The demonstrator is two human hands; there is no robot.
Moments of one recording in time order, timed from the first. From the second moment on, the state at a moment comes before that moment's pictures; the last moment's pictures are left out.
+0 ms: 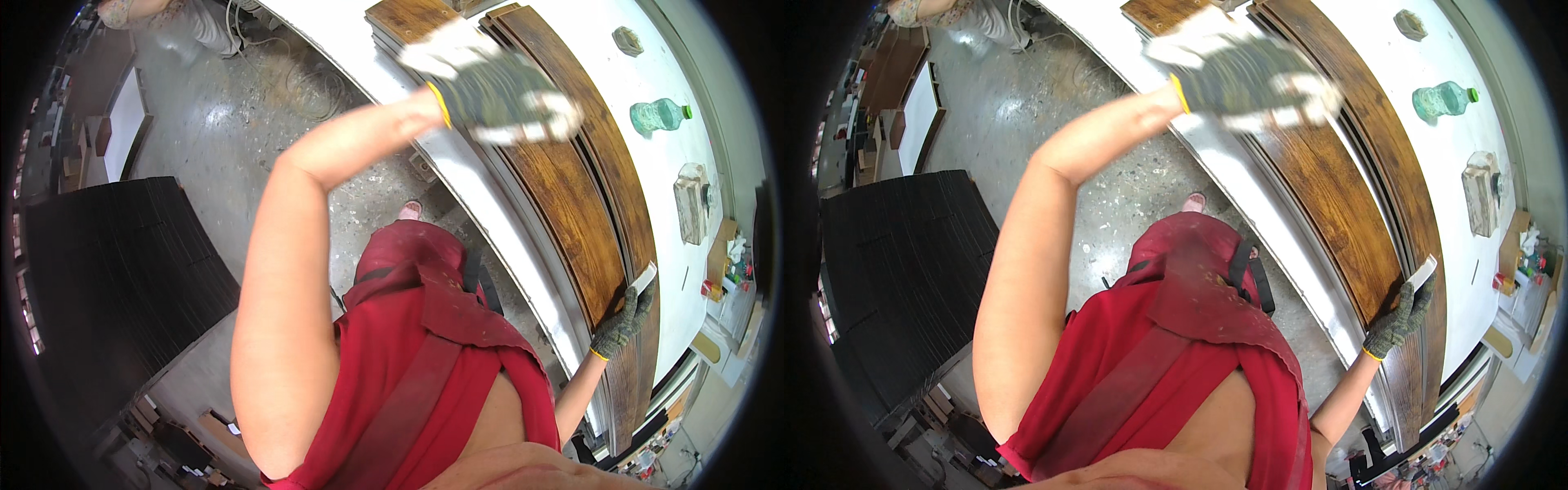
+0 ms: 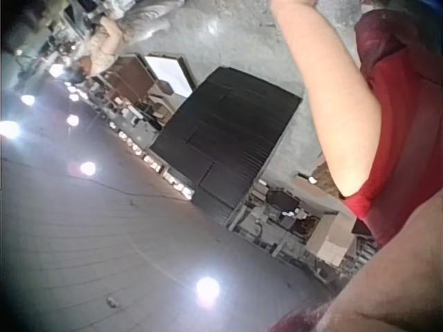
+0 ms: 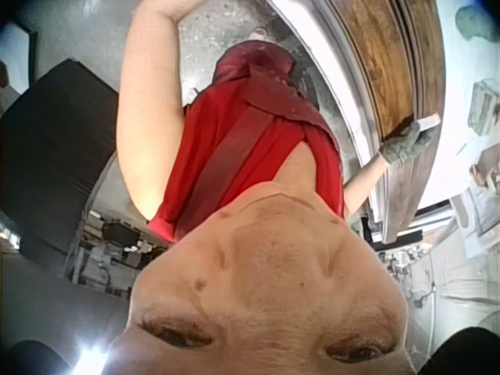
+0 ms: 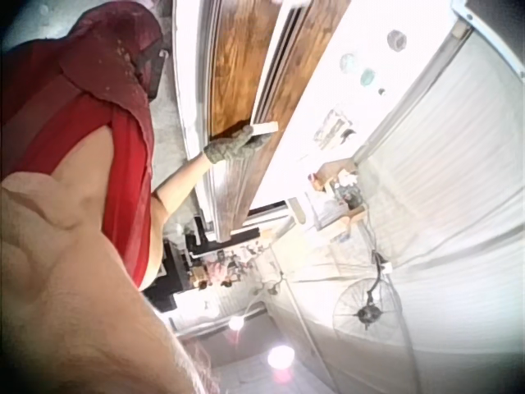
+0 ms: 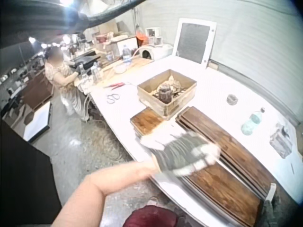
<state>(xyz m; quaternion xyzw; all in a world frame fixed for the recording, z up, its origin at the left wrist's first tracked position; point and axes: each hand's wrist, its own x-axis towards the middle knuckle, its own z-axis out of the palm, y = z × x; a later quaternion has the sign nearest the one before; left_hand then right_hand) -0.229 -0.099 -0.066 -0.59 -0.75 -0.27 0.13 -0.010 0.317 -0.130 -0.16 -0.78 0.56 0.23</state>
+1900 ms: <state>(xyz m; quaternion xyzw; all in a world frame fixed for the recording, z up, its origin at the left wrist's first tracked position) -0.001 -0.298 -0.276 0.23 -0.45 -0.85 0.14 -0.199 -0.002 -0.012 0.44 -0.88 0.19 0.05</state>
